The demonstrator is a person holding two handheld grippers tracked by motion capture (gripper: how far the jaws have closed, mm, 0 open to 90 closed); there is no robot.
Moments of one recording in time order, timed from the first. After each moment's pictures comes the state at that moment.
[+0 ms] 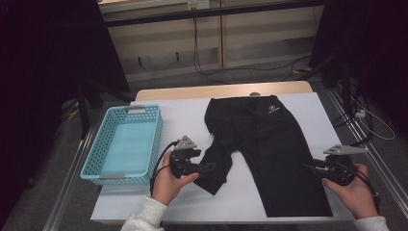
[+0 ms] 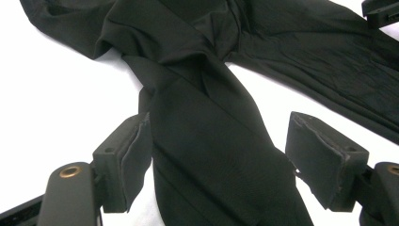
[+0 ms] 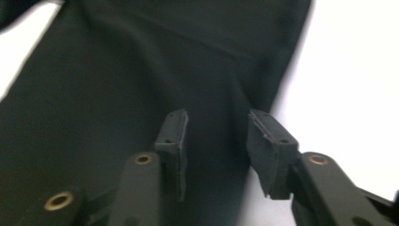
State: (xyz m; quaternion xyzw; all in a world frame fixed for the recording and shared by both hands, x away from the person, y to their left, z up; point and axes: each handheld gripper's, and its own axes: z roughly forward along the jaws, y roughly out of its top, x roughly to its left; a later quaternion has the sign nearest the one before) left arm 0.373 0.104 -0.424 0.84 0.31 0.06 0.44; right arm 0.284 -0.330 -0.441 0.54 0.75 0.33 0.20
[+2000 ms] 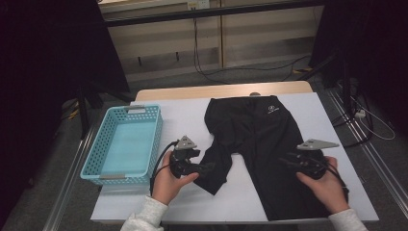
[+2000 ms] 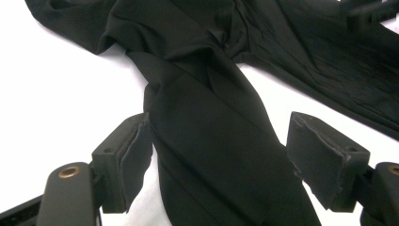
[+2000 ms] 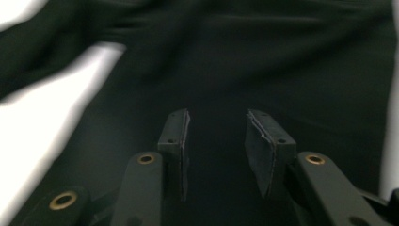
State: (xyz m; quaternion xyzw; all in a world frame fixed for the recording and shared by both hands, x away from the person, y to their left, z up) left arm 0.374 0.105 -0.426 0.85 0.31 0.06 0.43; right arm 0.309 -0.284 -0.442 0.51 0.75 0.37 0.21
